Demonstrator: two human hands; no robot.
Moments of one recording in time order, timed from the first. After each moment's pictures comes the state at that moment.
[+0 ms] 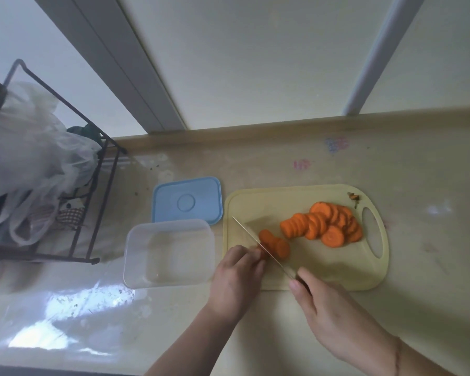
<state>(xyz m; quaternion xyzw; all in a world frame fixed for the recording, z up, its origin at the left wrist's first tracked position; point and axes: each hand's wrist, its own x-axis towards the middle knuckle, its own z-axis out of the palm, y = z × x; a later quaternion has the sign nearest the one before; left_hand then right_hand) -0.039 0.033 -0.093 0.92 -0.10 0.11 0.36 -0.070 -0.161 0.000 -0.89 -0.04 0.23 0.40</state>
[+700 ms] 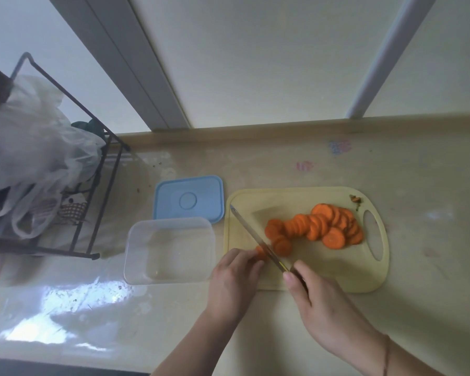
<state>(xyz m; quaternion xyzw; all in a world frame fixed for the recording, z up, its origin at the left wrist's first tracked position) -0.046 0.033 -0.087 0.92 -0.03 0.09 0.38 -0.062 -0.150 0.001 -0.88 -0.03 0.19 0.42</state>
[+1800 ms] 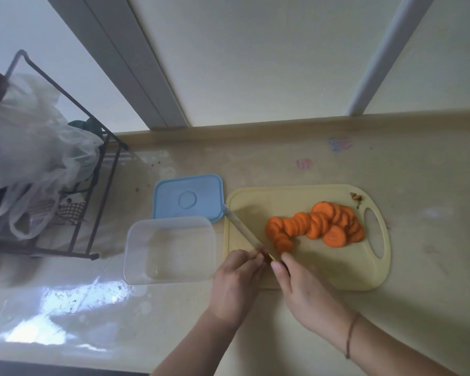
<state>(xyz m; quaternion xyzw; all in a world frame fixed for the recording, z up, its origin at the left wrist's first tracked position) -0.049 0.036 -0.098 0.92 -0.10 0.14 0.36 -0.049 -0.131 -0.029 -0.91 -0.02 0.20 0.37</state>
